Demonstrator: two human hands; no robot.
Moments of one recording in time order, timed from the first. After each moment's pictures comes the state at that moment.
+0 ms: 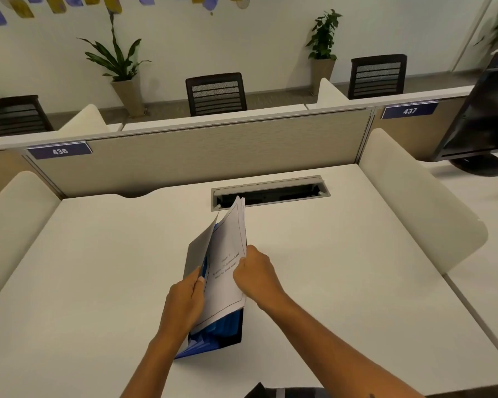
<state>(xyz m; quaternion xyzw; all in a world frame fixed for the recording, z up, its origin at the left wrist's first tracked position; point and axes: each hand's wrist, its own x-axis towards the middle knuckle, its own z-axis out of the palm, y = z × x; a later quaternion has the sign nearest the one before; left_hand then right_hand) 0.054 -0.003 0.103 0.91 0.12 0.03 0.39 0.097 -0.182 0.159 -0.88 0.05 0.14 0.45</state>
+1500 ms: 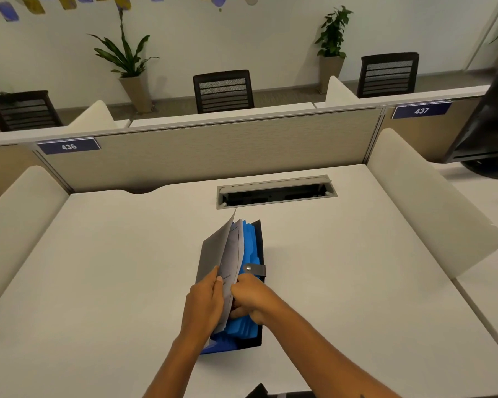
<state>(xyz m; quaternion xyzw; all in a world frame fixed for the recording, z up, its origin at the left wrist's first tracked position) 0.049 -0.036 0.096 0.90 0.13 0.04 0.40 0.086 -0.161 0.119 -0.68 0.15 0.37 0.62</state>
